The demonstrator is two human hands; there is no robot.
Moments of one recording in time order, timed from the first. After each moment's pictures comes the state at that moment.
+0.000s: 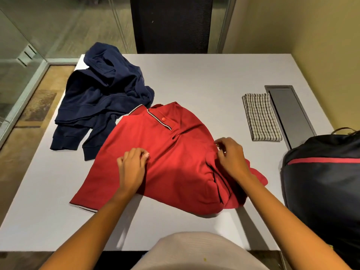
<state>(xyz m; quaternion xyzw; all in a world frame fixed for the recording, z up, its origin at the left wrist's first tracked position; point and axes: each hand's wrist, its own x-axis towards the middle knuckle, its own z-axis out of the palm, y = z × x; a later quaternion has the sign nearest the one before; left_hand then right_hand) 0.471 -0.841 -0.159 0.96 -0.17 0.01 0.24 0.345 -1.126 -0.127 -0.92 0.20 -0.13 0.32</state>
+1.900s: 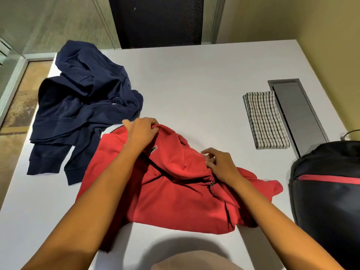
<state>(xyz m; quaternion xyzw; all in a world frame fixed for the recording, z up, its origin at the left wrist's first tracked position) 0.609 -0.970 -0.117 0.96 -0.25 -0.07 0.12 0.398 -1.142 -0.153 -0.87 0.25 0.06 0.43</state>
